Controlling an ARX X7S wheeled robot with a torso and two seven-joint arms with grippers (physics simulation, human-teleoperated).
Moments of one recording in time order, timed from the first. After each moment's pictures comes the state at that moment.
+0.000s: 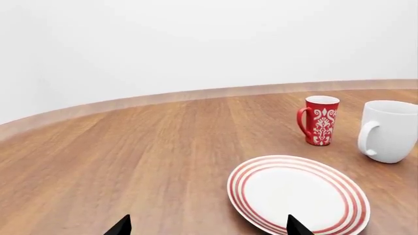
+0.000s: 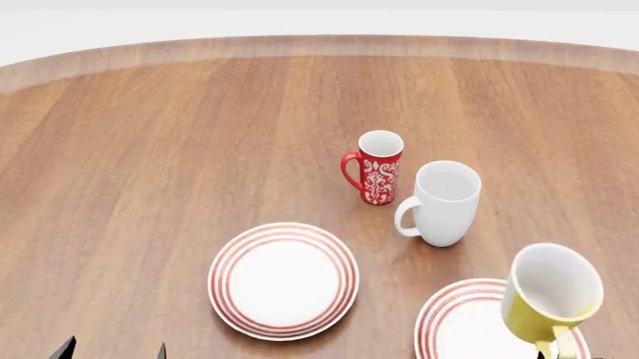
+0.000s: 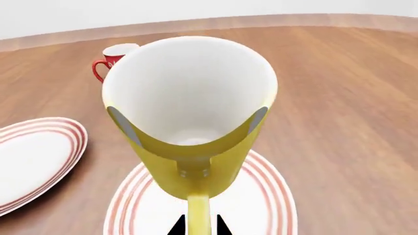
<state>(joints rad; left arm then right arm) -0.05 -0.28 0.36 -0.04 -0.21 0.07 -0.33 0.16 0.54 -0.05 0.15 0.61 0.28 0.03</state>
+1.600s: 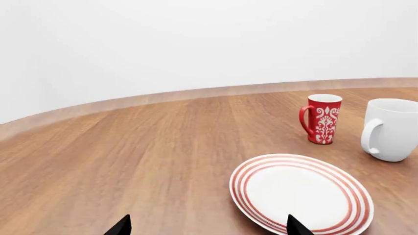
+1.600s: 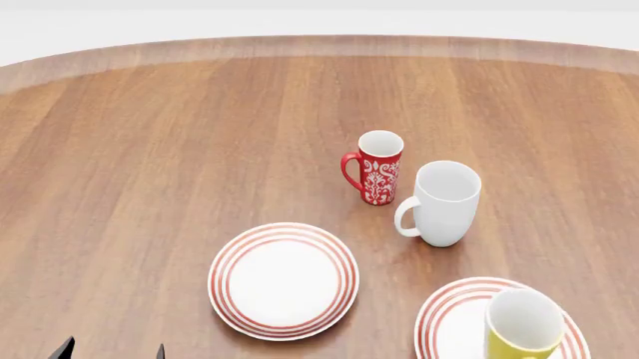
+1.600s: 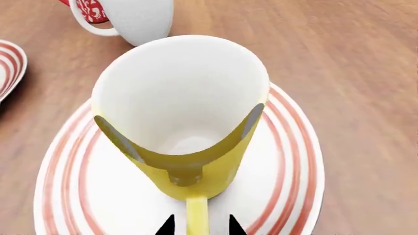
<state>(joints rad) -0.06 -0.29 0.38 -0.05 -0.23 0.08 -0.35 0.47 0.40 -0.18 0.87 0.46 0.11 -0.12</state>
